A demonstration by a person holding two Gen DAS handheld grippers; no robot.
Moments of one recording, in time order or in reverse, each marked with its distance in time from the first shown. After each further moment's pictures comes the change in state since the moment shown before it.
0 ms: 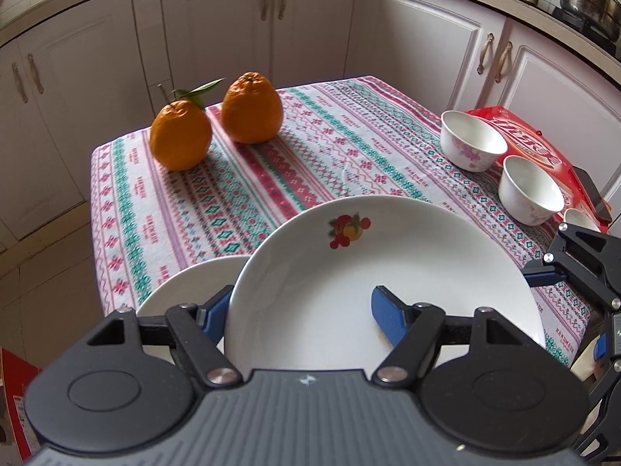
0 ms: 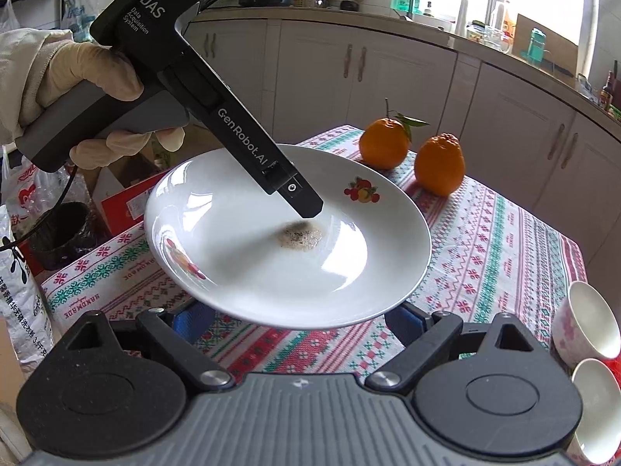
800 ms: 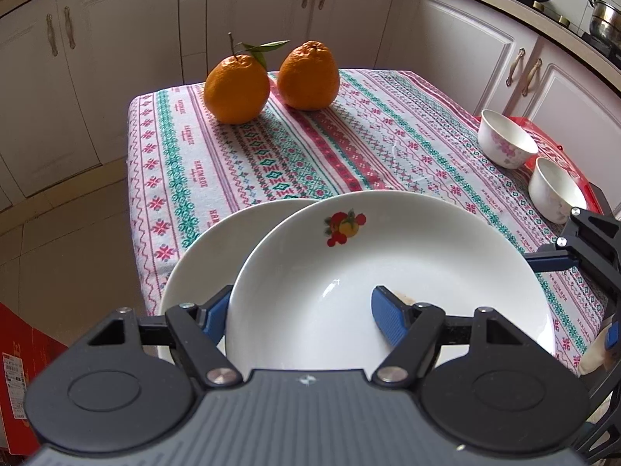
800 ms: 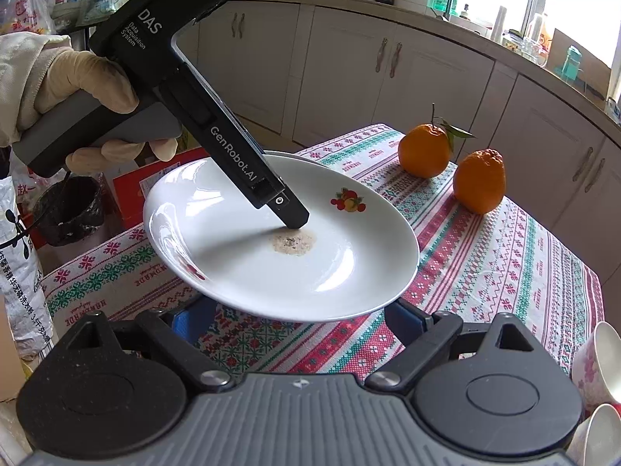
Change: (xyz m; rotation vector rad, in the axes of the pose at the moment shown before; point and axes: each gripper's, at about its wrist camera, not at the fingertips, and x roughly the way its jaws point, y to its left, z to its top) left arm 0.005 0.048 -0.038 -0.109 0.007 0.003; right arm 0.030 0.027 0.019 -0.095 0.047 0.022
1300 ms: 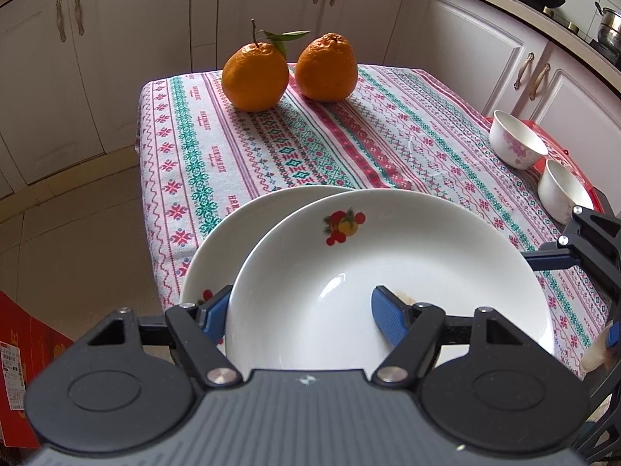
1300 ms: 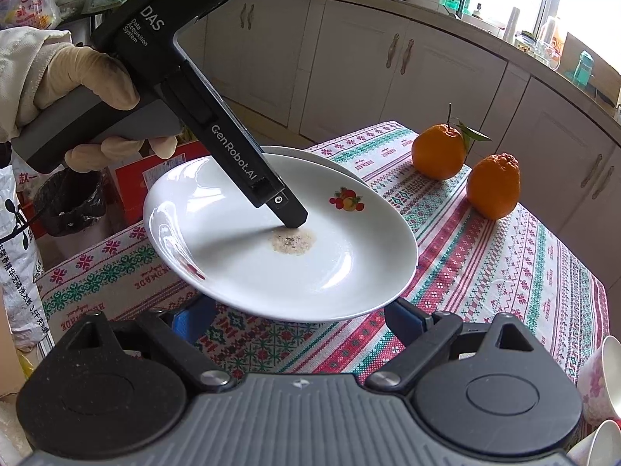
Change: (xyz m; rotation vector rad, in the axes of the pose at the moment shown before) left arm 0.004 0.017 -0.008 -0.027 0.009 -0.003; right arm 0.012 0.005 0.007 -0.022 0.024 0.007
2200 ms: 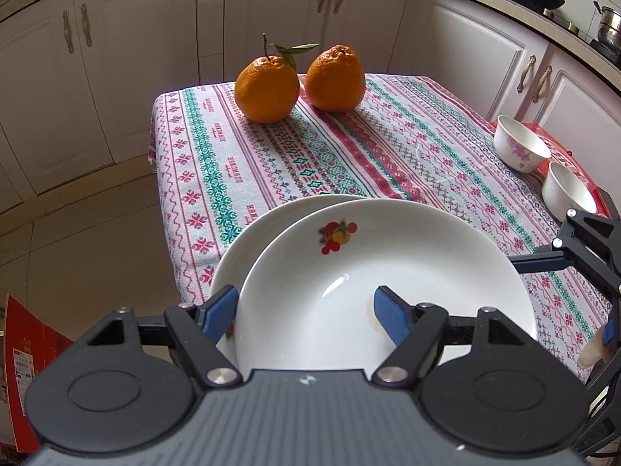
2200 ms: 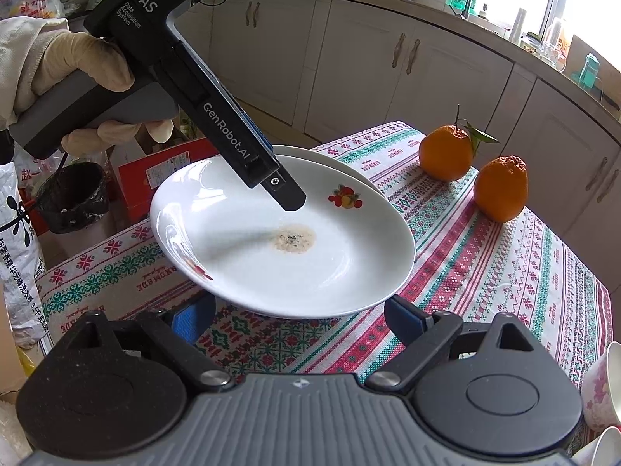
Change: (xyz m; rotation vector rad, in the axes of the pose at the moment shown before) left arm -0.012 0.006 0.000 0.018 -0.026 0.027; right arm 0.005 0.003 0.001 -0.015 0.004 0.006
